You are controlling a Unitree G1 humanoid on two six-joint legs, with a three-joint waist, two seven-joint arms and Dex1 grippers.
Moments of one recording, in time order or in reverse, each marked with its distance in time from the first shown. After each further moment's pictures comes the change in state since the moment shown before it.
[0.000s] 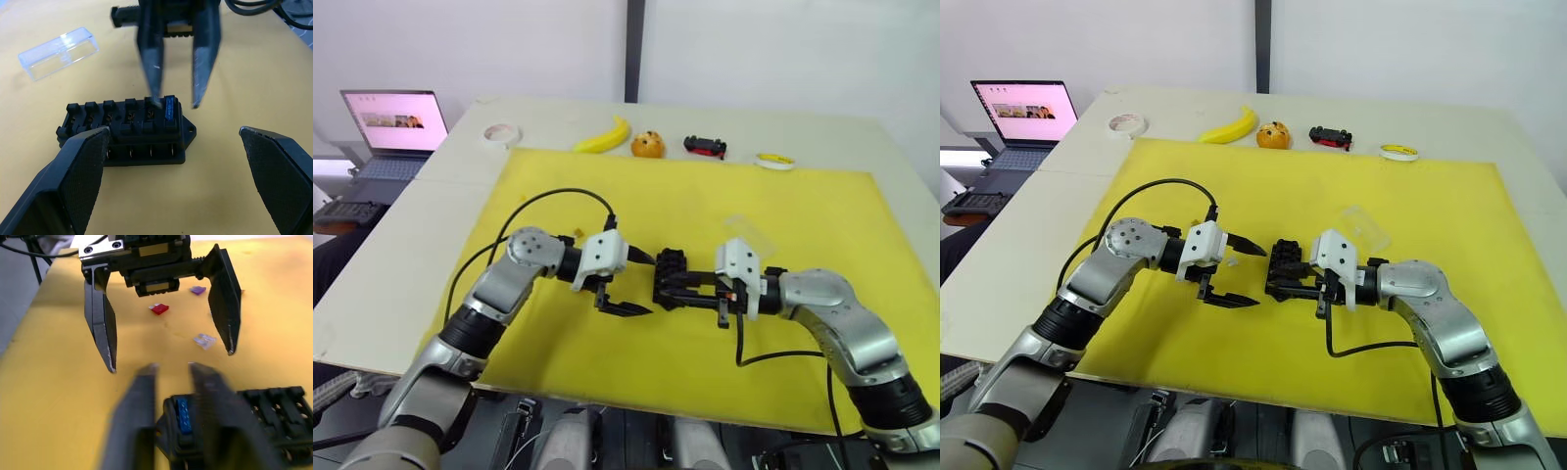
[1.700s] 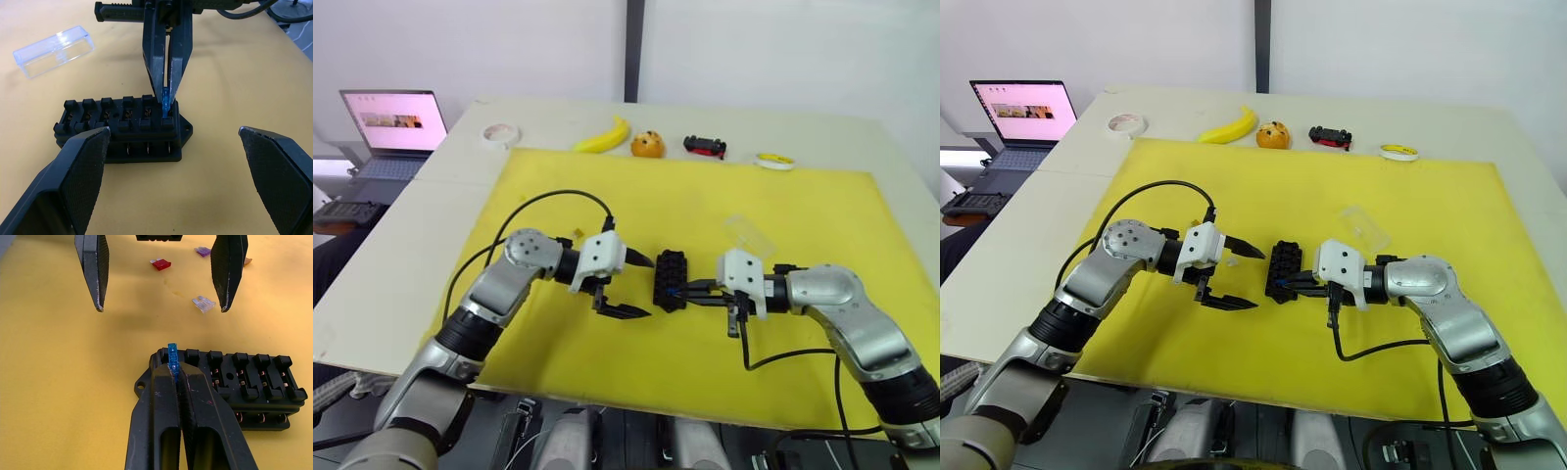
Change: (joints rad) left arm 0.012 0.018 0.000 -0.025 -0.021 0.027 -0.003; right arm -0.008 -0.105 0.043 0.040 -0.121 -0.123 0.040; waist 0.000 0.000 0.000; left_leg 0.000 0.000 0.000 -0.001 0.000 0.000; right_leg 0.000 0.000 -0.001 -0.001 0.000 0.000
